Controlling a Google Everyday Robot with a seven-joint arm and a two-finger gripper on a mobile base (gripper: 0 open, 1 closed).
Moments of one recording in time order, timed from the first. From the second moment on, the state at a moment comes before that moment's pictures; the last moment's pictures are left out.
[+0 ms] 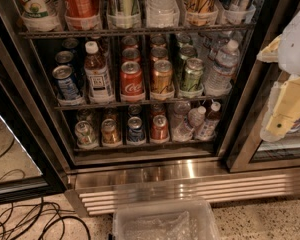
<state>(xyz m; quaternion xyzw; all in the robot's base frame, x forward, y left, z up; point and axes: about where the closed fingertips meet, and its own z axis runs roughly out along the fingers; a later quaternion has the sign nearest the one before) 0.438 -0.216 0.977 -0.60 0.78 -0.04 0.16</state>
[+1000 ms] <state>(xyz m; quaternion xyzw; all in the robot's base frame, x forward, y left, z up) 0.443 -0.171 0.948 -0.58 0.79 -0.02 0.19</state>
